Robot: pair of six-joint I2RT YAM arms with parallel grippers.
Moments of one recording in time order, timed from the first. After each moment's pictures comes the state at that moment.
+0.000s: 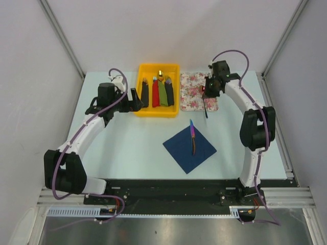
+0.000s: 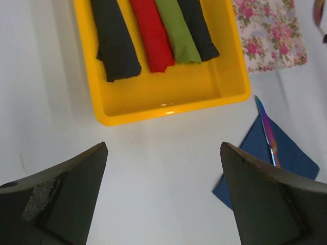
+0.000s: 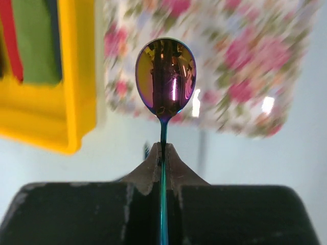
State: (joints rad) left arm -0.18 1.39 1.07 -0.25 0.25 -0.24; right arm 0.21 2.05 1.83 -0.67 -0.15 0.27
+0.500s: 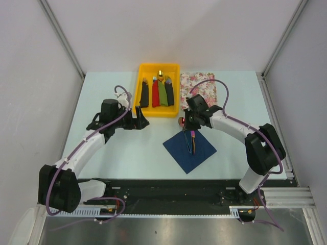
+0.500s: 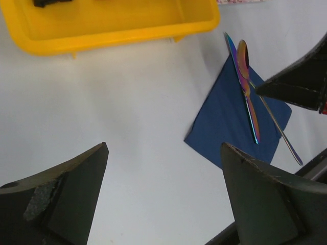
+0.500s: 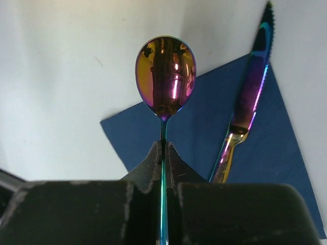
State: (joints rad) left arm -0.23 1.22 0.83 -0.25 0.36 -0.29; right arm 0.58 1.68 1.20 -0.48 -0.10 0.52
